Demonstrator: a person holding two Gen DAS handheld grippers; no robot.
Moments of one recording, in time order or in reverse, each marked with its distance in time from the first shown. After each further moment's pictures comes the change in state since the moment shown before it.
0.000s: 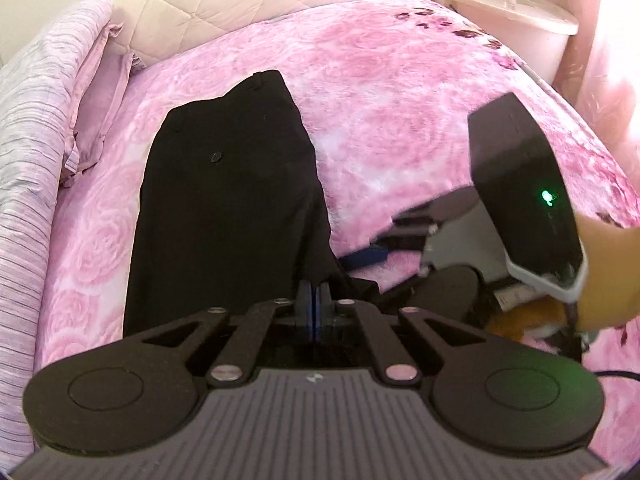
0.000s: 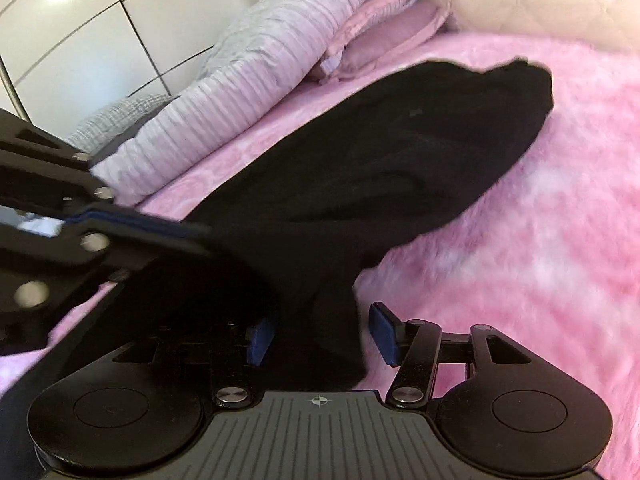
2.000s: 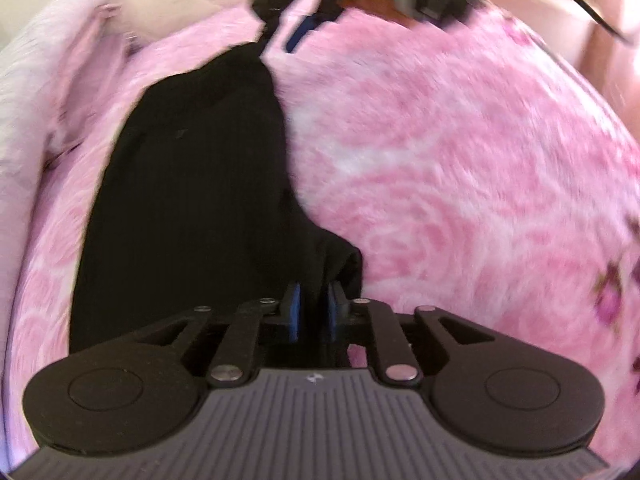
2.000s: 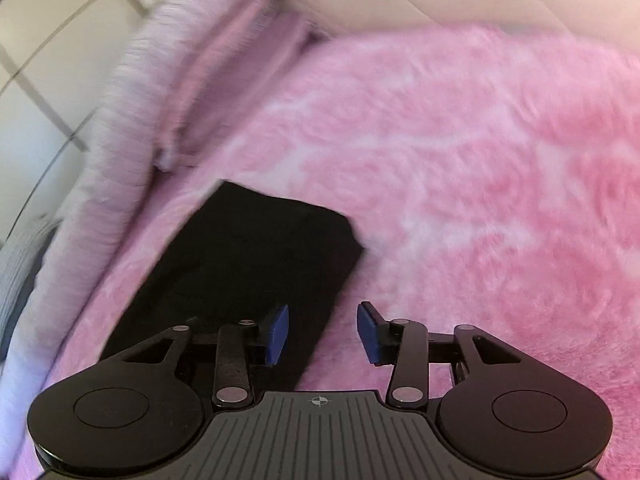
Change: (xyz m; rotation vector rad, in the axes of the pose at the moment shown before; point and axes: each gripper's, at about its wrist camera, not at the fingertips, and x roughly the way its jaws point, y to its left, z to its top) left arm 0.047 -0.050 -0.010 -0.123 0.048 0.099; right arm 0.021 -0.188 0.188 0.201 0.086 -0.031
